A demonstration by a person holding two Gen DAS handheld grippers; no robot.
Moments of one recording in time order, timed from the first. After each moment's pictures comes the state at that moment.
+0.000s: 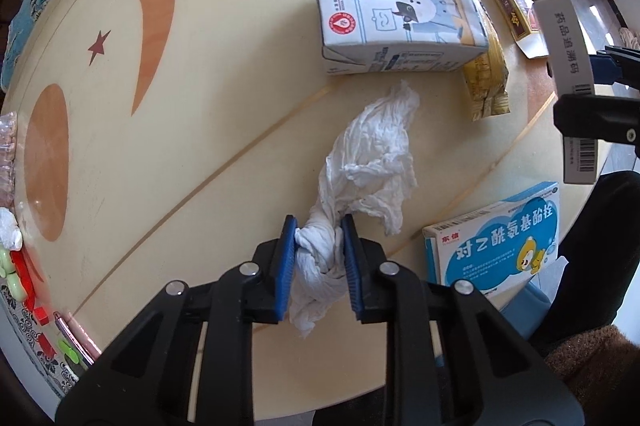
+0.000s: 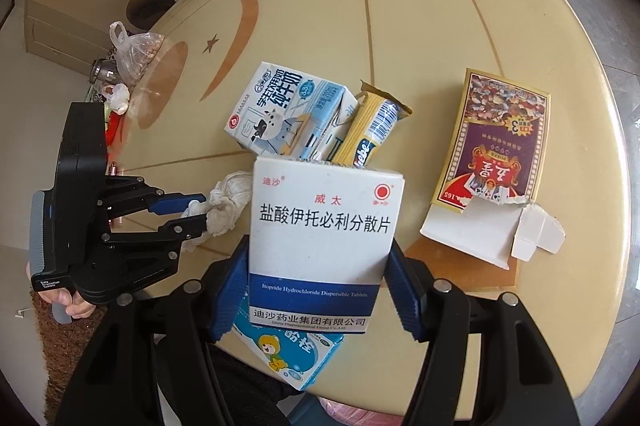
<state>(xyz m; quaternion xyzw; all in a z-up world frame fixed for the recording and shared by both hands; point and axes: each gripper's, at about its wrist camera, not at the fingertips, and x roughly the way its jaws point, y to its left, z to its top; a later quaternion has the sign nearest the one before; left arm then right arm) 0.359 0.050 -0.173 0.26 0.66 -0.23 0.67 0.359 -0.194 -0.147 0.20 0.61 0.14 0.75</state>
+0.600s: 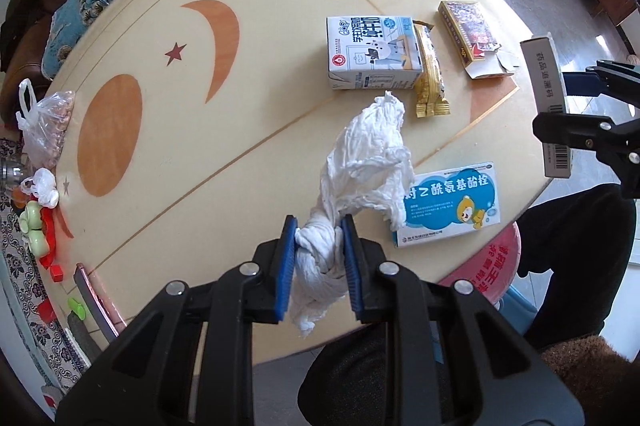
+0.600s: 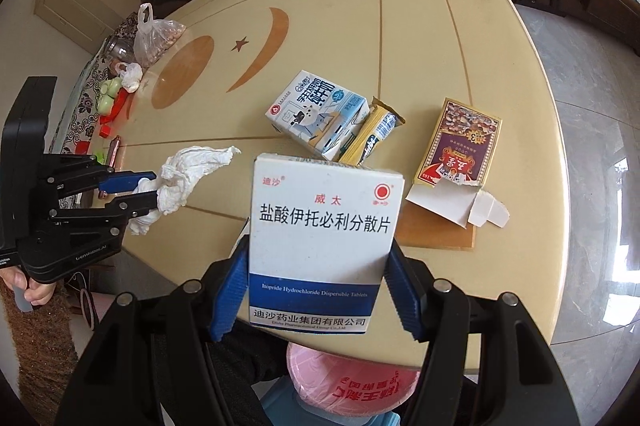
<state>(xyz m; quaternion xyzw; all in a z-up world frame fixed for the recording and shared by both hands) 0.293 0.045 -0.074 0.25 0.61 -0.20 0.73 0.306 -0.189 -0.076 0.12 0.59 0.13 0.79</state>
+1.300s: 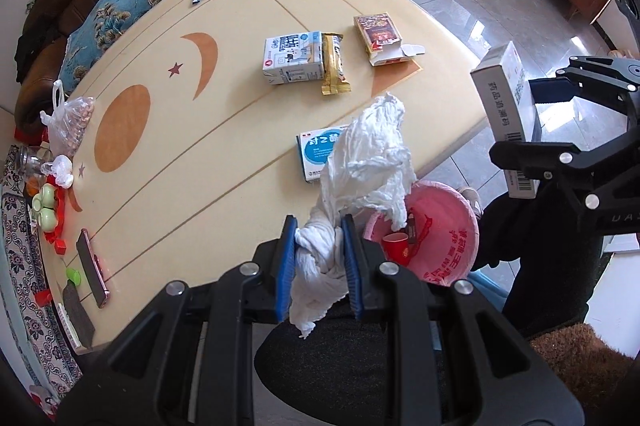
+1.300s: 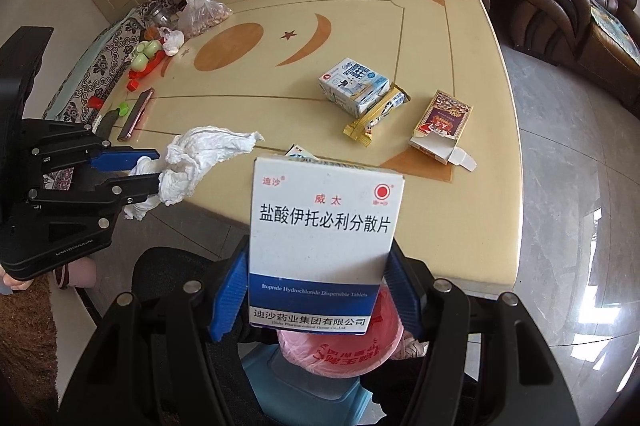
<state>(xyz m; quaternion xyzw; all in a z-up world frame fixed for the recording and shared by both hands) 0.164 0.019 -0.012 0.24 0.55 -0.22 0.77 0.173 -0.162 -0.013 0.04 0.55 0.15 0.82</state>
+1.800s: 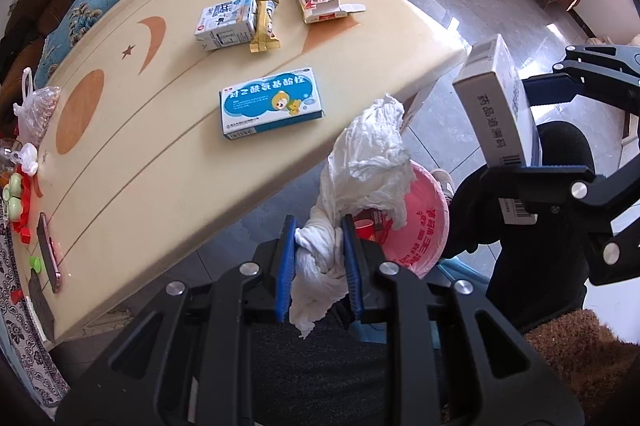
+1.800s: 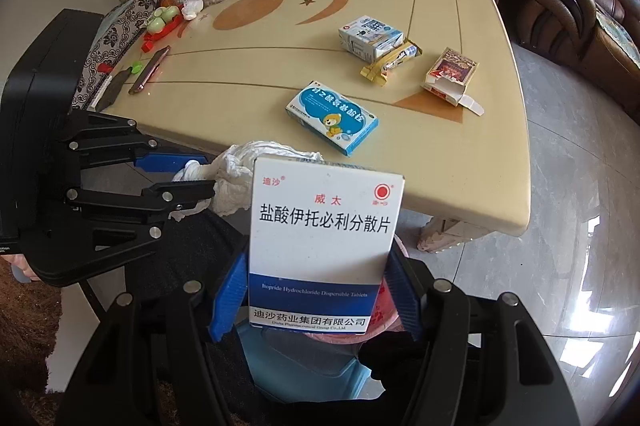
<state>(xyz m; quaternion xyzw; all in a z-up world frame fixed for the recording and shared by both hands) 0.092 0.001 -0.074 0.23 0.55 -0.26 0.76 0.093 -0.152 -0.049 0.01 0.56 0.16 0.81</state>
